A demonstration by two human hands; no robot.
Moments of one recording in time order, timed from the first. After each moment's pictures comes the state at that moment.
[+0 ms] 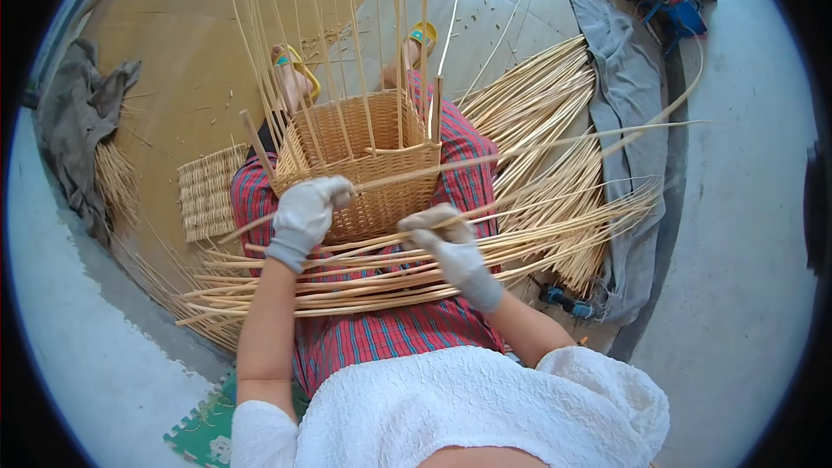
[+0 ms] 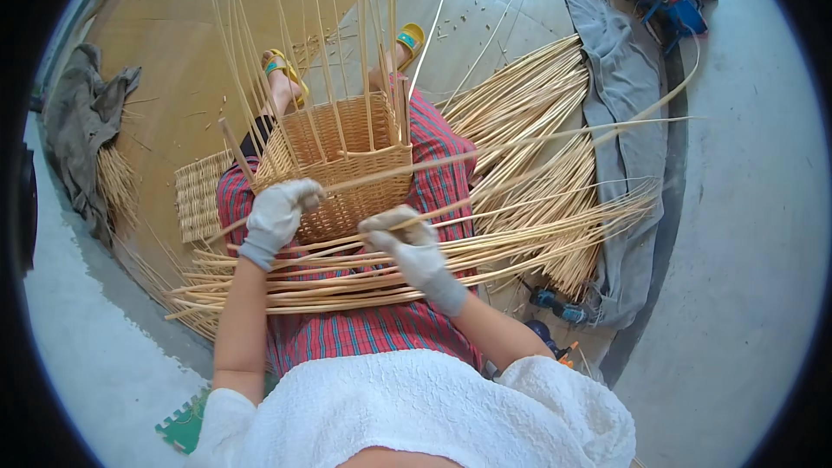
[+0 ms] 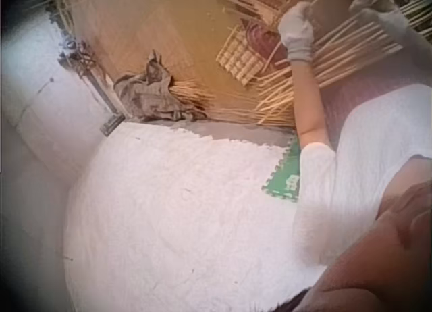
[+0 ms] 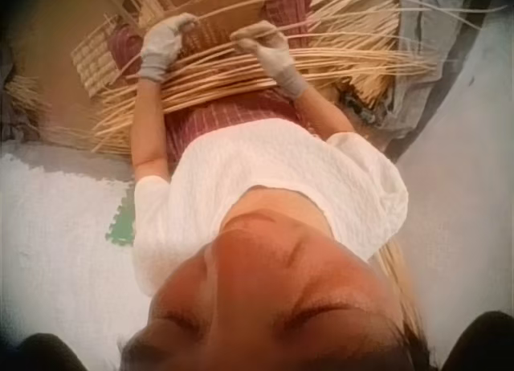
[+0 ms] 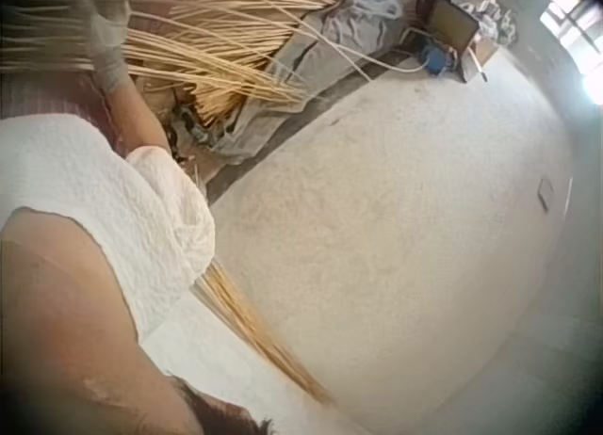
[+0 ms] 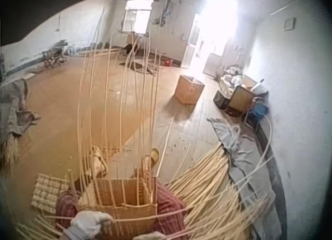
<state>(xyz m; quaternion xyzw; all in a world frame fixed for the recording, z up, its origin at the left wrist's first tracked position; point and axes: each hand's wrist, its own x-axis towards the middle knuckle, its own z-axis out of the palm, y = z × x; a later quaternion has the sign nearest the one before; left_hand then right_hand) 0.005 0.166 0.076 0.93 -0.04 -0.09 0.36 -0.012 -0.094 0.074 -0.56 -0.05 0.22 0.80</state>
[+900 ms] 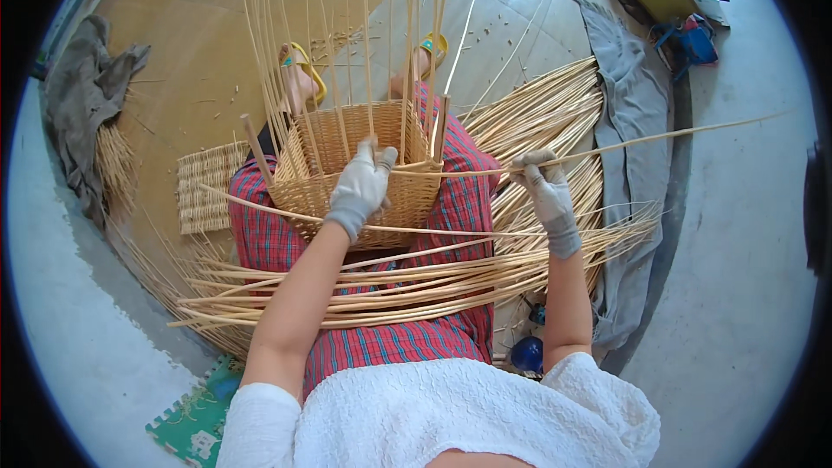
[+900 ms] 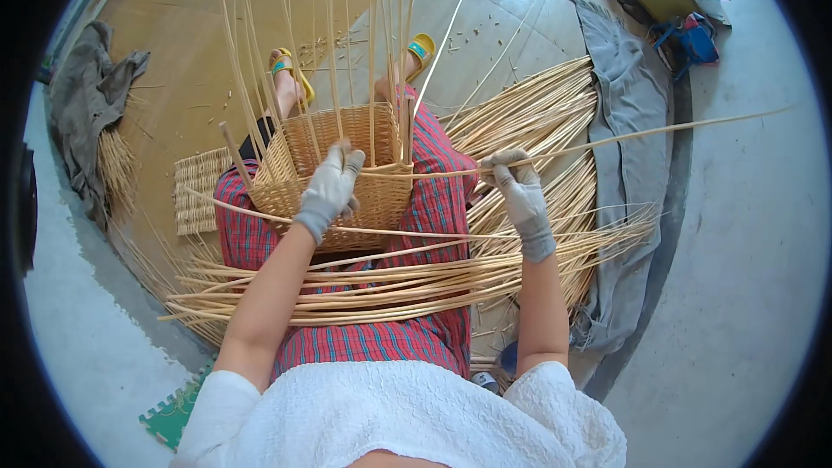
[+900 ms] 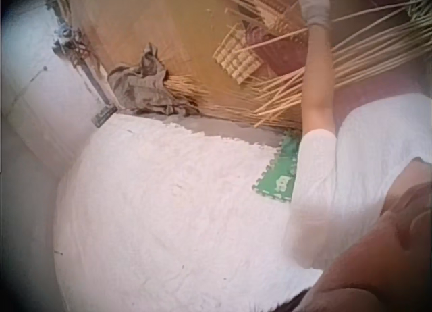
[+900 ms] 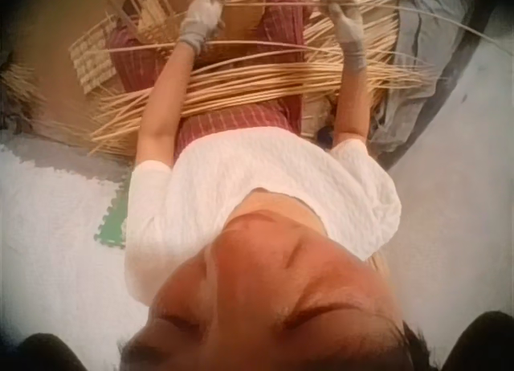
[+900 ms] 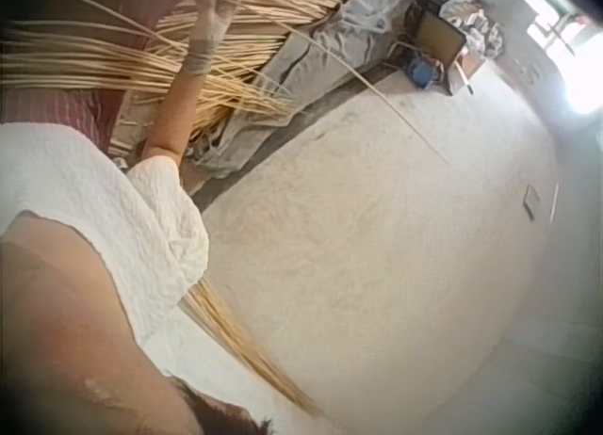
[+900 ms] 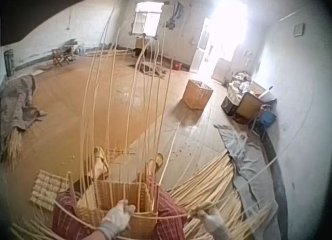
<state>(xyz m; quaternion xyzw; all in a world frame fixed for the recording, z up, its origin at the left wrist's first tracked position) 0.079 0.089 0.043 0.75 0.28 -0.18 0.57 0.137 -0.238 0.050 -0.63 -0.03 0.14 0.76</state>
